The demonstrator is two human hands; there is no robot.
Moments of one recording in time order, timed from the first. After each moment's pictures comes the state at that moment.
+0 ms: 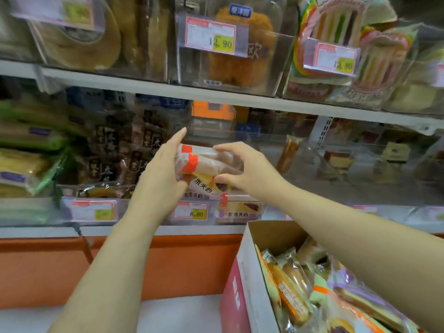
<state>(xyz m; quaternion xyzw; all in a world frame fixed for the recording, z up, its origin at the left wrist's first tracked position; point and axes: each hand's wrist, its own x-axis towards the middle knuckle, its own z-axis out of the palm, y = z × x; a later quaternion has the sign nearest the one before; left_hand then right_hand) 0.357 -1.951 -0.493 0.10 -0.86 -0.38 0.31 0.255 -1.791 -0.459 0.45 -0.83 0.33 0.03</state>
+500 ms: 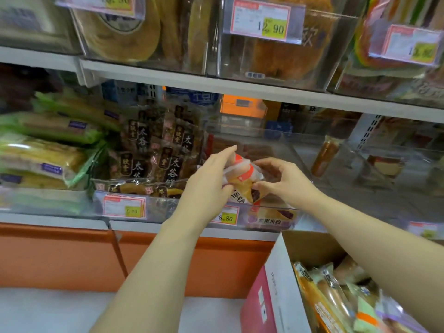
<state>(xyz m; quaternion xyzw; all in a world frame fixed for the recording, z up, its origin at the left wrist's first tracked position) 0.329 -1.955 -0.514 0.08 -0.90 -0.33 0.26 0.203 -1.807 -0.504 0.40 -0.84 0.36 -0.03</state>
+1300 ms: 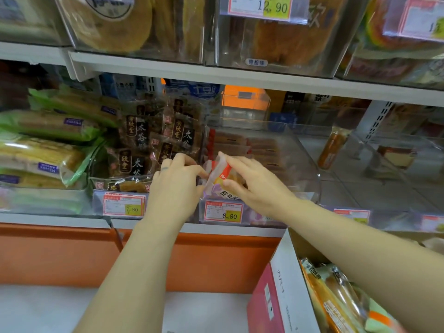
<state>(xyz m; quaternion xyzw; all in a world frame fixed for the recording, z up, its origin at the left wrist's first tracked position) 0.349 -1.985 -0.521 0.23 -0.95 -0.11 0.21 0.237 -1.846 -0.518 0.52 -0.83 0.21 0.05</state>
